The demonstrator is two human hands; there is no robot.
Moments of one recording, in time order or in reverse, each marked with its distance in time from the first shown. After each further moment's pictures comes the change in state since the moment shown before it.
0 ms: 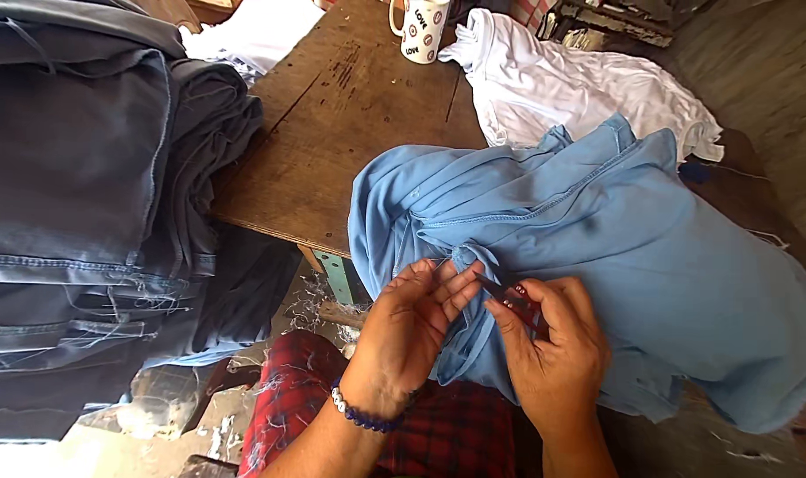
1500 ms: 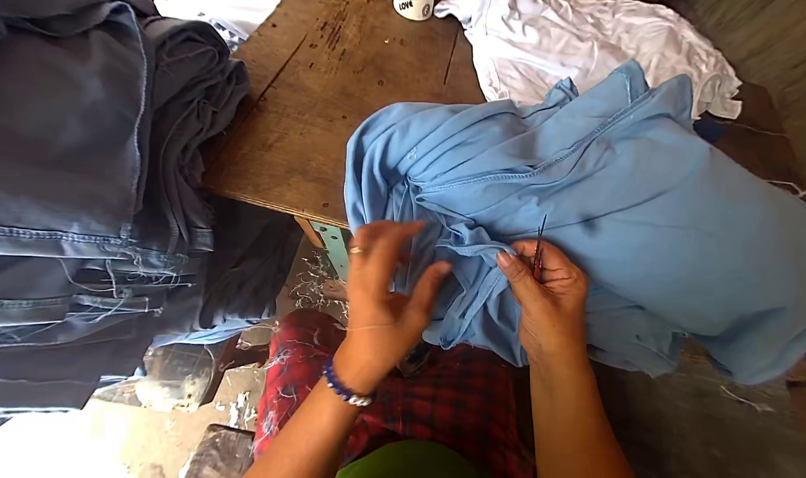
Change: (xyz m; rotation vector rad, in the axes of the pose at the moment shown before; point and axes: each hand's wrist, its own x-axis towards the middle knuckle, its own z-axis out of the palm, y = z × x) left_hand 0.001 0.008 -0.055 1.413 -0.181 1.061; right_hand -0.011 0.027 0.019 0.750 -0.056 0.340
